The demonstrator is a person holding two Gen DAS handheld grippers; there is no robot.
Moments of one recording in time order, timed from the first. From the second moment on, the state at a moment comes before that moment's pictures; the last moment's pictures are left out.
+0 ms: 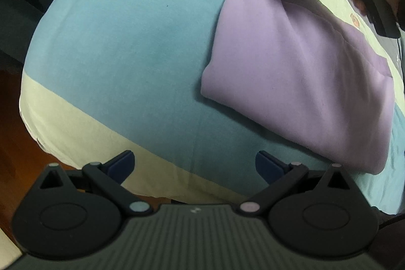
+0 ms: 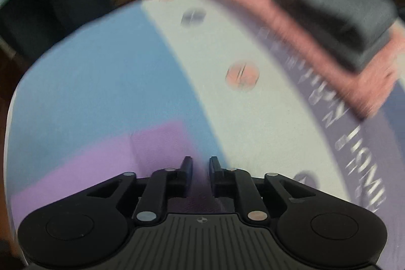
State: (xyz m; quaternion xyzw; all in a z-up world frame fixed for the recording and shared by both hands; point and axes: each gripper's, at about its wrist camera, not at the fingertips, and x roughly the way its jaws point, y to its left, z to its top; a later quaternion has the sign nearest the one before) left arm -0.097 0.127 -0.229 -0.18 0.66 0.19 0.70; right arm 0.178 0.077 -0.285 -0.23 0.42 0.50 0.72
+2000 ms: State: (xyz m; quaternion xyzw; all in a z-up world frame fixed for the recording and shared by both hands) left arm 0.046 0.043 -0.265 0.15 0.54 -0.38 0.73; right arm 0.041 -0.104 -0.294 -0.30 0.37 0.53 0.70
